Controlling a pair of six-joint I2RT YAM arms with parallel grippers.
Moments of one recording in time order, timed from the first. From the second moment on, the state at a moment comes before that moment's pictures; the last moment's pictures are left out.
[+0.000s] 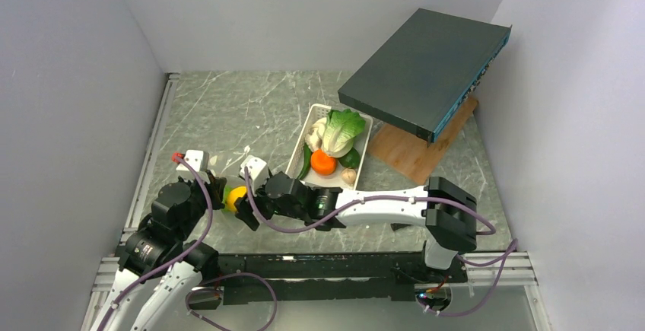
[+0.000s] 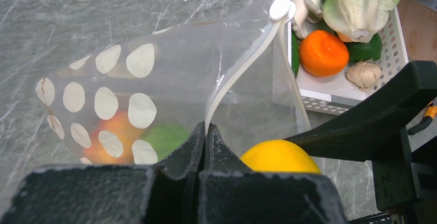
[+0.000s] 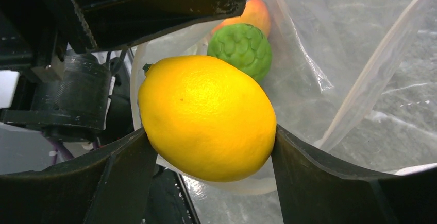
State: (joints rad) left arm -0.46 0.28 0.64 -0.69 -0.21 -0.28; right arm 1.33 1.69 1.16 0.16 0.13 0.24
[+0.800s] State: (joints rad) left arm -0.47 0.33 0.69 -0.76 -0.27 -0.38; right arm 1.33 1.59 1.19 -0.02 0.37 0.48
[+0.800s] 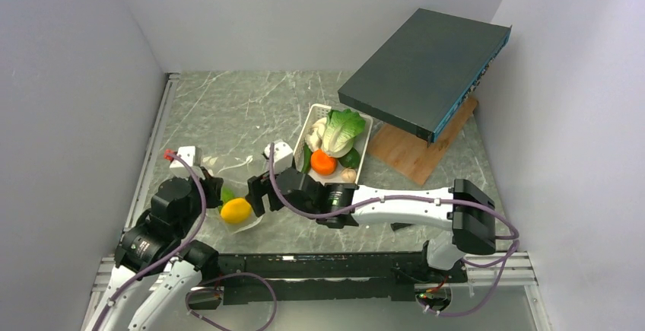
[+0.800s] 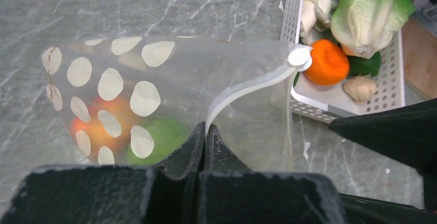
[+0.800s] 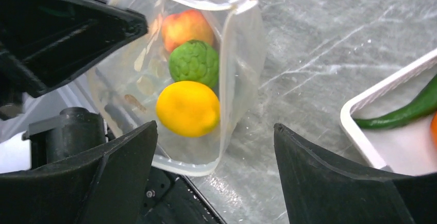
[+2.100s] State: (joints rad) left arm -0.47 0.39 0.91 -1.02 -0.25 -0.78; right arm 1.17 1.92 1.98 -0.78 -0.08 0.50
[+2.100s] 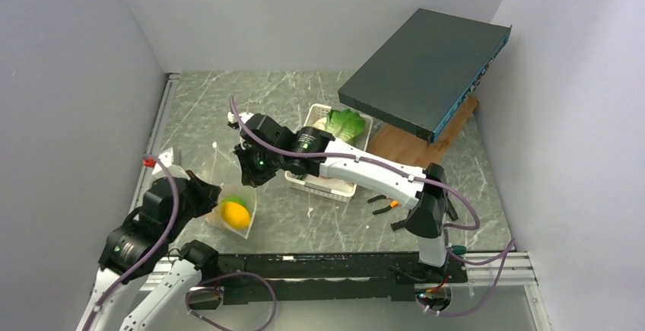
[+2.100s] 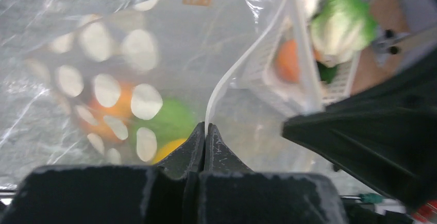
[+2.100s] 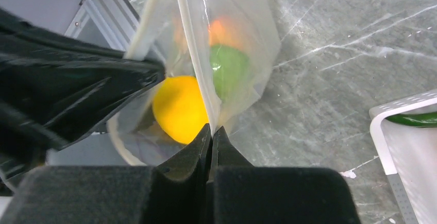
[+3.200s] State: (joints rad) left arm -0.47 0.44 0.95 -1.06 -0.28 -0.69; right arm 1.04 2.06 2.07 -0.83 -0.33 0.44
